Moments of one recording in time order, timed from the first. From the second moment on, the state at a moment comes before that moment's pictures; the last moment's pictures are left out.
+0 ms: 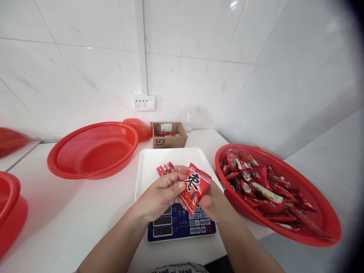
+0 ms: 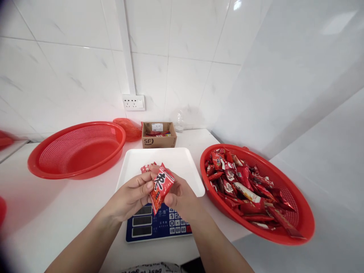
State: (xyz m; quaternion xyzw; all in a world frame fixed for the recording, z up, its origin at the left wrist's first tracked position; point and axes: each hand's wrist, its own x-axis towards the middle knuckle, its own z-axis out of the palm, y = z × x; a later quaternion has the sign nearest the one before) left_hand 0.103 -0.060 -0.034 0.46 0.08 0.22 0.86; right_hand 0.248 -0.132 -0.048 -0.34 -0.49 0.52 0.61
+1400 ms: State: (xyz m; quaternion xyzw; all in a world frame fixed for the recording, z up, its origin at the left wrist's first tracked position) left_hand 0.102 -0.068 -0.033 0.63 0.08 0.28 0.72; right_hand 0.246 -0.134 -0.048 -0.42 -0.51 0.36 0.66
